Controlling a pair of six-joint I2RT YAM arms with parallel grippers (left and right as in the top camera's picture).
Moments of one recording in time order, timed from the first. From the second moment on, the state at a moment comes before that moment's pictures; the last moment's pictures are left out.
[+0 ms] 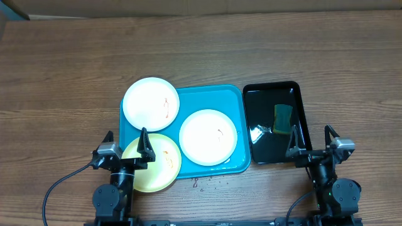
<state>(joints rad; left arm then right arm) -0.01 0.01 0.01 -0.01 -0.01 -0.28 0.07 0.01 0.02 -0.01 -0.04 0.26</state>
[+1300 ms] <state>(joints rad) -0.09 1.38 1.70 -1.54 0.30 -0.24 0.07 1.39 1.64 -1.50 -0.28 0.24</state>
